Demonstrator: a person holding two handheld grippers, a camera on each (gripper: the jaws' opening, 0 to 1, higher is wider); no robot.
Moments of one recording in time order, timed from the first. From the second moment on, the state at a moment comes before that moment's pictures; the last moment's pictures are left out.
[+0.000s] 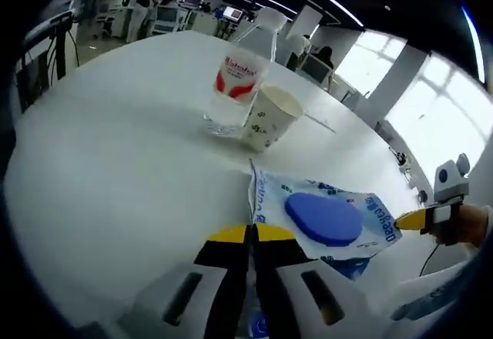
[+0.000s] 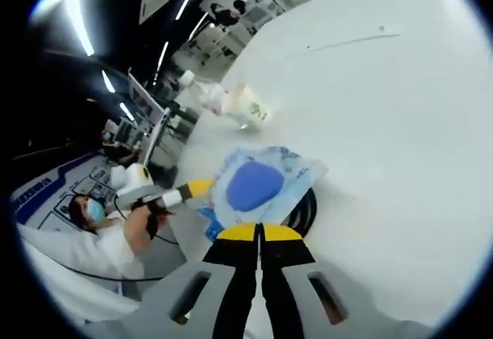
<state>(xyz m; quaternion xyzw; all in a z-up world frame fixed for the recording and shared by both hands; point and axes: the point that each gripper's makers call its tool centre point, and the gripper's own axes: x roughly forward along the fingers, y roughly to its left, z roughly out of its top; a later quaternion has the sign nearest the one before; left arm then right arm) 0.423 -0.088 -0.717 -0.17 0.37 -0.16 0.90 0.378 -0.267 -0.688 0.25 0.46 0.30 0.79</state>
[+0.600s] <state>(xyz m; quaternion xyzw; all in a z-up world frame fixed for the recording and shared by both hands) 0.453 -0.139 -0.672 -0.14 0.30 -0.23 0.92 0.399 -0.319 -0.663 0.31 0.40 0.26 0.82</state>
